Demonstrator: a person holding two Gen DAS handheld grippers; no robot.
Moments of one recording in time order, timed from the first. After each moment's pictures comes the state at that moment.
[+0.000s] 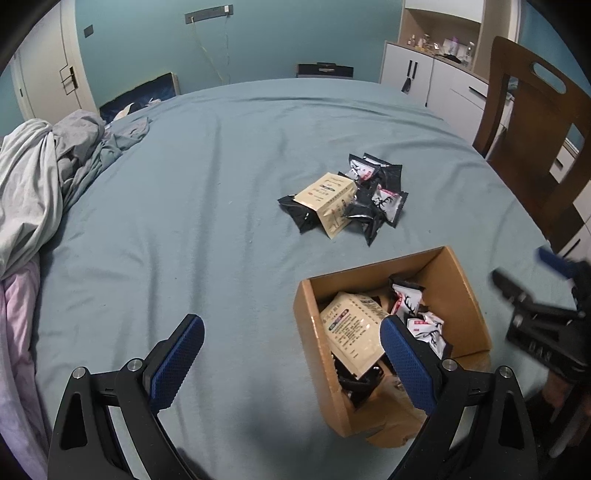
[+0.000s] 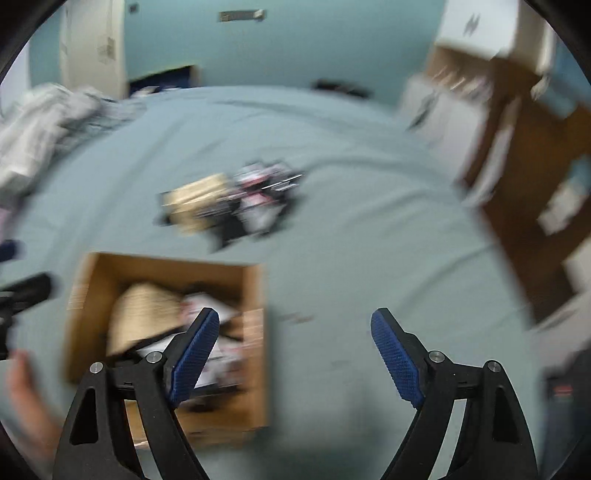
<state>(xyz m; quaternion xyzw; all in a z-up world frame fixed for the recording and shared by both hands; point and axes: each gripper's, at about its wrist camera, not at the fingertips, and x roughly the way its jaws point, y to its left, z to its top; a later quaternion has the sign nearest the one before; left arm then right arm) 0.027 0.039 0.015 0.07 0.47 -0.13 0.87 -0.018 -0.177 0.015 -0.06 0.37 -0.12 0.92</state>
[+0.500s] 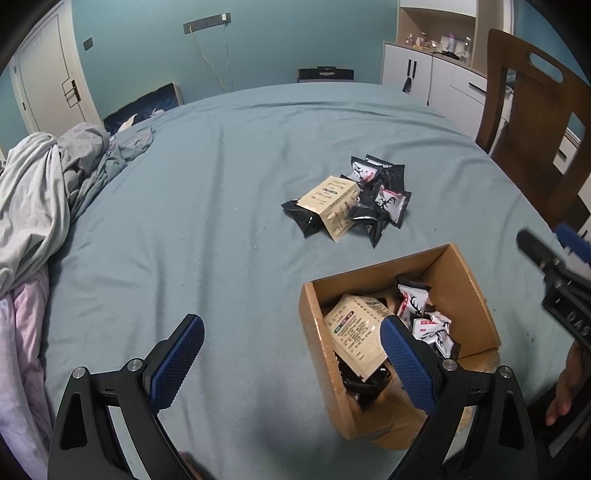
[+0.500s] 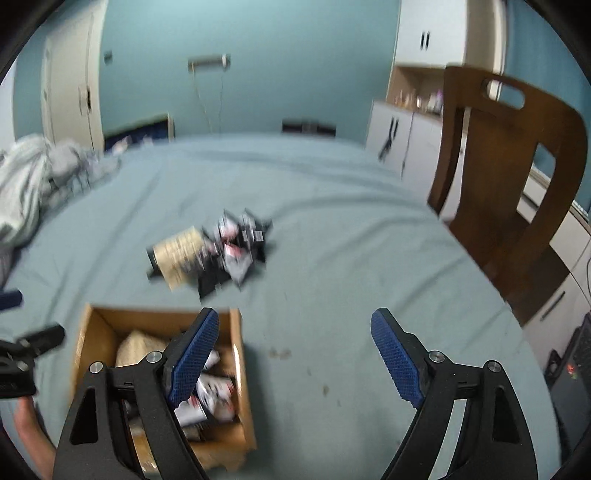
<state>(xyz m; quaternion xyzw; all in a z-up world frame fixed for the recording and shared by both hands) 0.023 0.033 0.016 0.09 0.45 -0.12 0.88 -0.050 -0.187 0.030 0.03 0.26 -0.09 0.96</state>
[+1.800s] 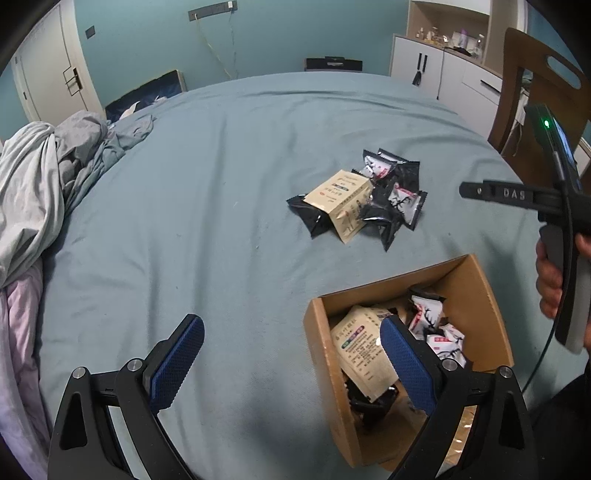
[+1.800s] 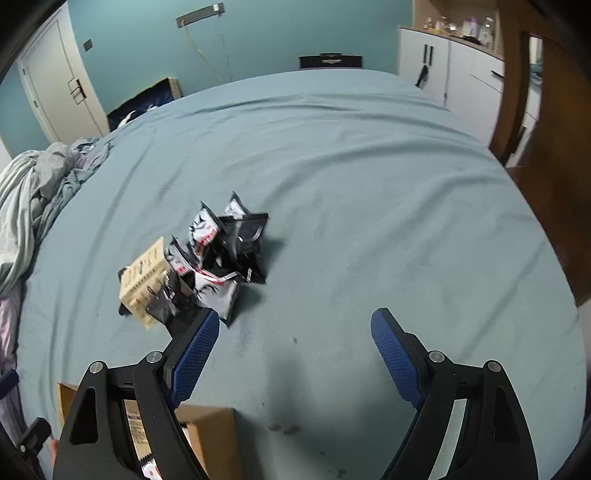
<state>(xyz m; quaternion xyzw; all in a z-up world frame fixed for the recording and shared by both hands) 0.052 0.031 -0.001 0.08 0.48 -0.11 0.87 0.134 -0.256 0.008 0.10 0.43 0.00 0.90</state>
